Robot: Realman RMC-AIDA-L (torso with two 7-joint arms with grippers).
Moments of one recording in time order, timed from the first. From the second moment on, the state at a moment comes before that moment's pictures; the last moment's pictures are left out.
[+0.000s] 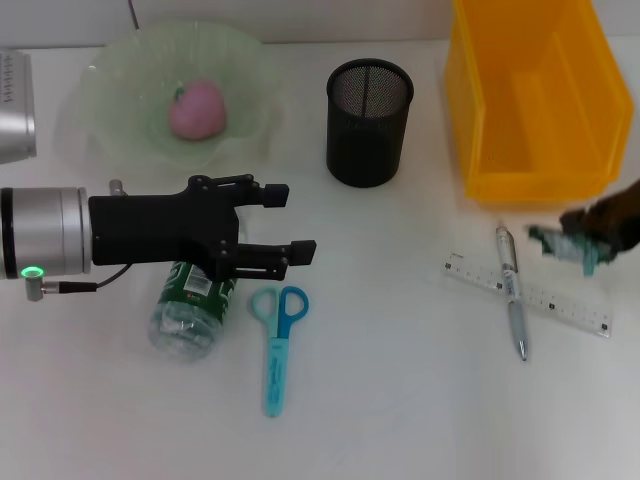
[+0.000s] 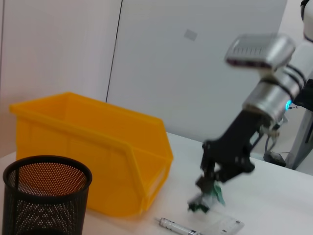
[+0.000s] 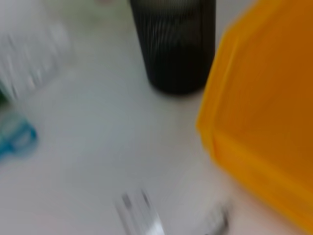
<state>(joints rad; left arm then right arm) -0.47 -2.07 1.03 0.77 1.79 1.54 -1.44 0.43 2.08 -0.89 -1.24 -2.38 -1.52 2.00</state>
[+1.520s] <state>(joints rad) -0.47 -2.06 0.98 0.86 1.81 1.53 -1.67 0.48 1.94 -0.54 -0.82 -1.85 -1.75 1.63</state>
